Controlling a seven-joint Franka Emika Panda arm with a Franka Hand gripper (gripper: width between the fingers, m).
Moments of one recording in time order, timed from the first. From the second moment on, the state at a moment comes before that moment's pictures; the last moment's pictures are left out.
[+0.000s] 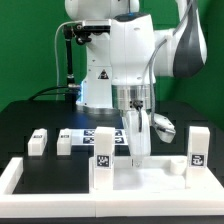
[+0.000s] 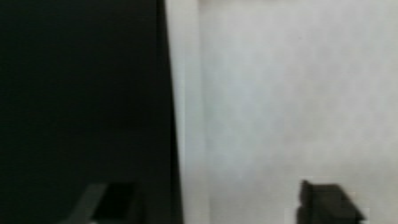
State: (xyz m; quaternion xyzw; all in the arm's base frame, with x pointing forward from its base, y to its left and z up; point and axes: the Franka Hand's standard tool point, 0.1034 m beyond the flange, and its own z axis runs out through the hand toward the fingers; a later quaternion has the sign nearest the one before) arm 0.526 0.023 0.017 -0.68 0.73 -0.01 0.05
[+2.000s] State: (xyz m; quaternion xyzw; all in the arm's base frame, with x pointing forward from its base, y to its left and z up) arm 0.494 -0.026 0.014 -0.87 0.50 0.00 0.03
